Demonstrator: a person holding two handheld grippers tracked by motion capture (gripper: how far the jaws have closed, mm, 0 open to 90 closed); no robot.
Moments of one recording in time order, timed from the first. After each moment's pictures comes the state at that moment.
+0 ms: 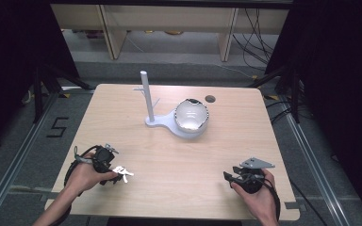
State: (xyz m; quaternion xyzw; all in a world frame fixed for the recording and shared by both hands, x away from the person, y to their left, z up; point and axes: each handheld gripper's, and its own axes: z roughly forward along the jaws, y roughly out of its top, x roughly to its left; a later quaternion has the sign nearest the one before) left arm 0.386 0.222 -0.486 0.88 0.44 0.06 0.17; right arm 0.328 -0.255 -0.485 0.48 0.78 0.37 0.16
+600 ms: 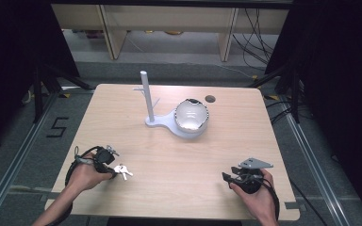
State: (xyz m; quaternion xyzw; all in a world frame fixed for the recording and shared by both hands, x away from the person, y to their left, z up) left arm 0.383 0.224 -0.485 0.89 0.43 0.06 0.15; right arm 0.328 -0.252 -0.486 0.47 0.79 0.37 0.15
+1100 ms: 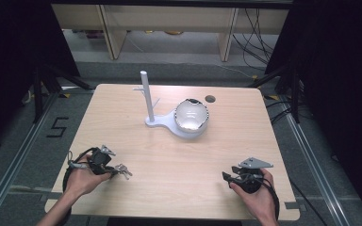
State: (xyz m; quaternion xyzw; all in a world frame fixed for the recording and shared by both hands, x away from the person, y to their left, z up) left arm 0.372 0.229 -0.477 0.87 0.43 0.11 0.20; right arm 0.329 -0.252 -0.486 0.47 0.79 0.36 0.16
